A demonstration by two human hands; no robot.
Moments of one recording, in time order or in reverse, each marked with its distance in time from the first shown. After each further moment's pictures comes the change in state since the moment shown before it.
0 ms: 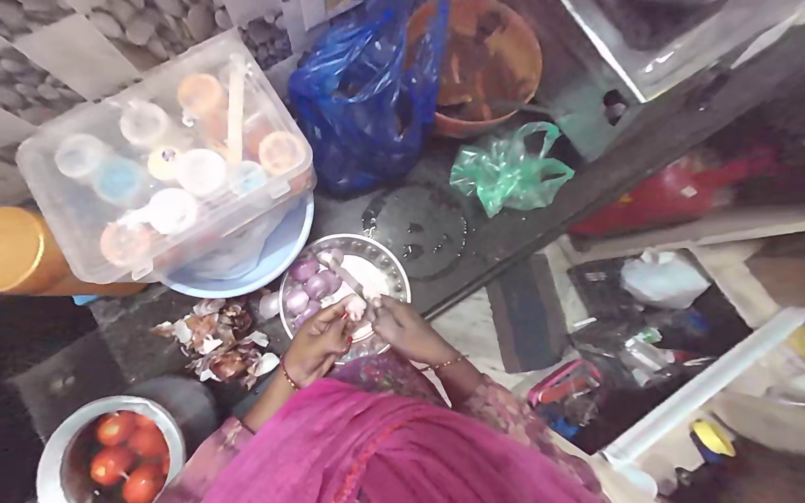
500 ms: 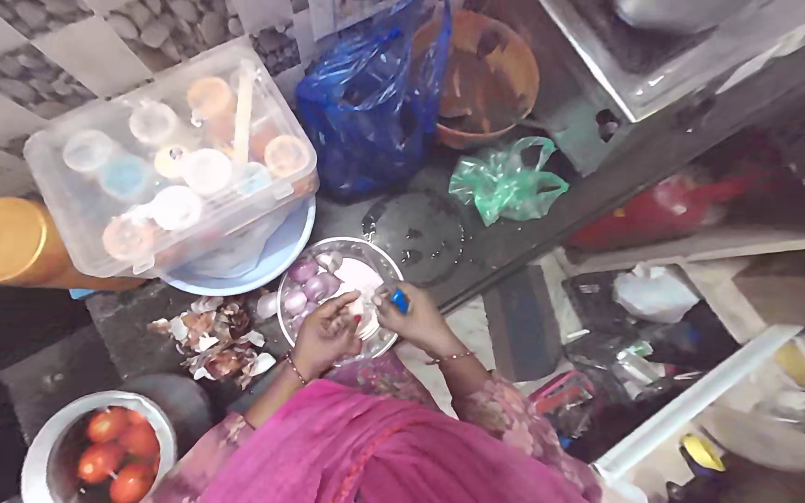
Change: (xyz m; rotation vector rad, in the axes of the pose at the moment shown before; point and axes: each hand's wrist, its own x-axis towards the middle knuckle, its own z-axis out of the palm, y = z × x) left_hand 0.008 0.000 0.017 0.566 0.204 0.113; right_hand 0.004 0.000 -0.018 0.015 0.201 0.052
